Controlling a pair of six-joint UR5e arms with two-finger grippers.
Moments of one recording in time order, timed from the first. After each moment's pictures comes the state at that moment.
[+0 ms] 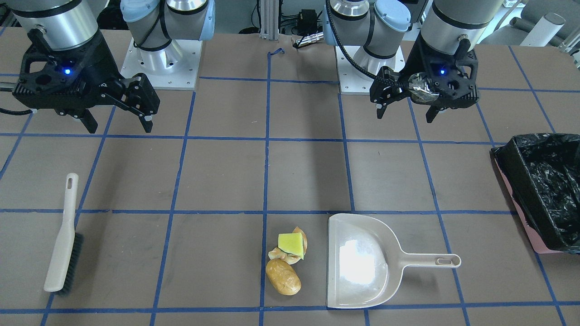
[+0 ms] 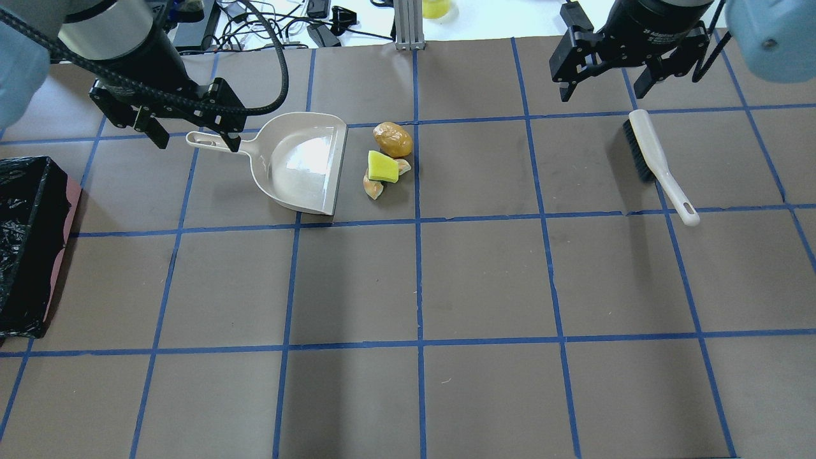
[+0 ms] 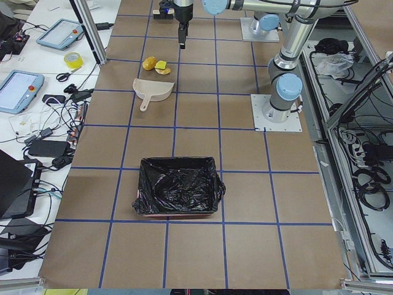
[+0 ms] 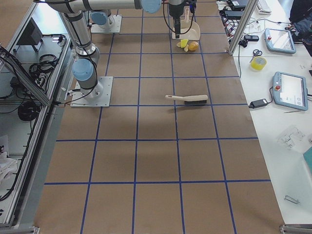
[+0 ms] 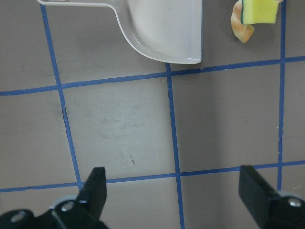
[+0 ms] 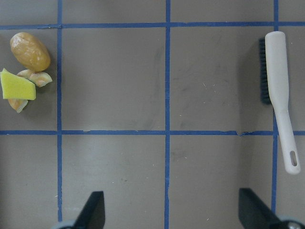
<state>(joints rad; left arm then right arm) -1.55 -1.58 -1.51 -1.60 1.59 0.11 1.56 -1.53 1.49 -1.66 -1.54 -0.02</state>
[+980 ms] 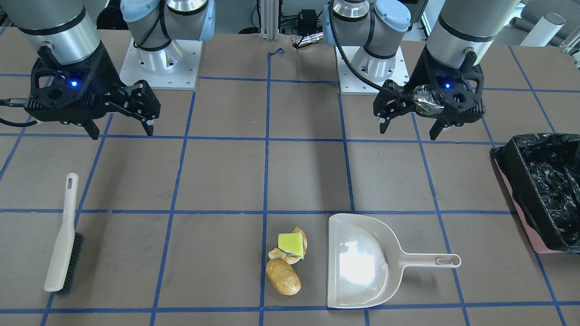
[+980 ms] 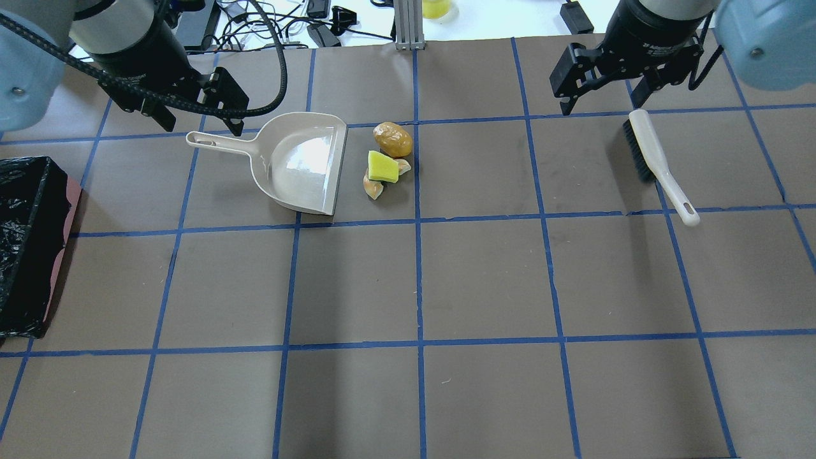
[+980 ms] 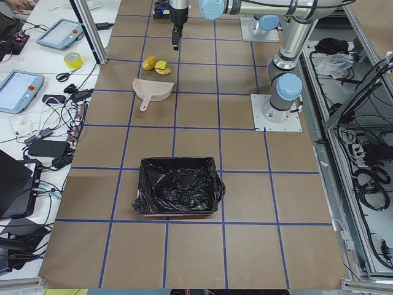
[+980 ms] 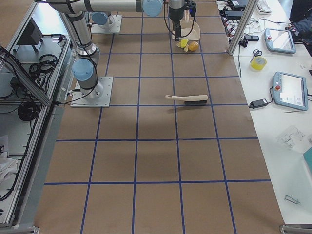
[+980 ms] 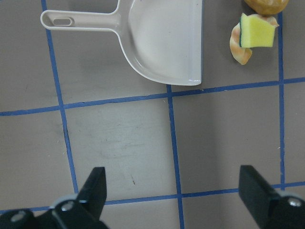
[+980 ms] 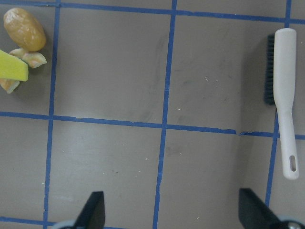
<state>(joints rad) -1.53 -1.61 -1.53 -1.48 1.56 0.21 1.55 -1.52 1.53 -1.67 -1.54 -0.12</state>
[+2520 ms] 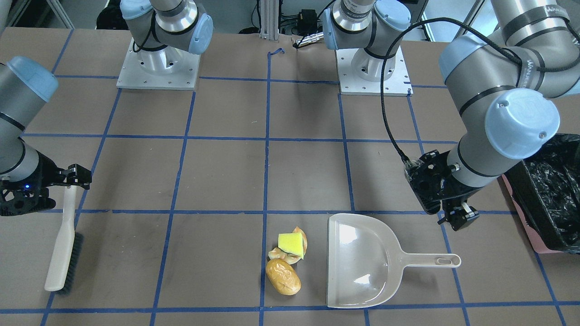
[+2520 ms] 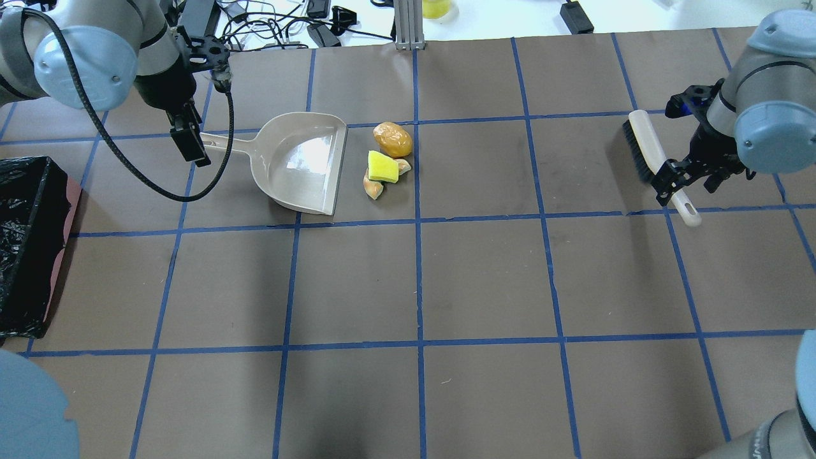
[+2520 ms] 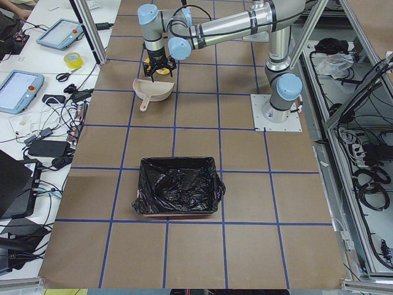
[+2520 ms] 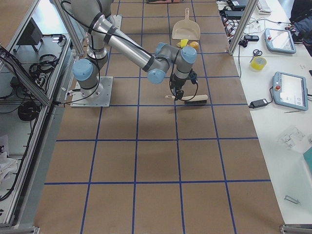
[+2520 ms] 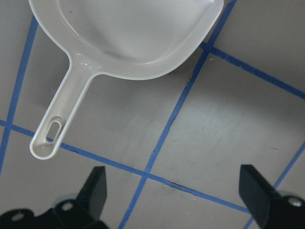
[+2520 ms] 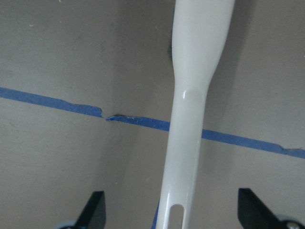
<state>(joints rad) -1.44 -1.92 -1.48 -1.36 1.67 1.43 1.19 -1.25 1.80 -2.00 -1.67 -0.60</state>
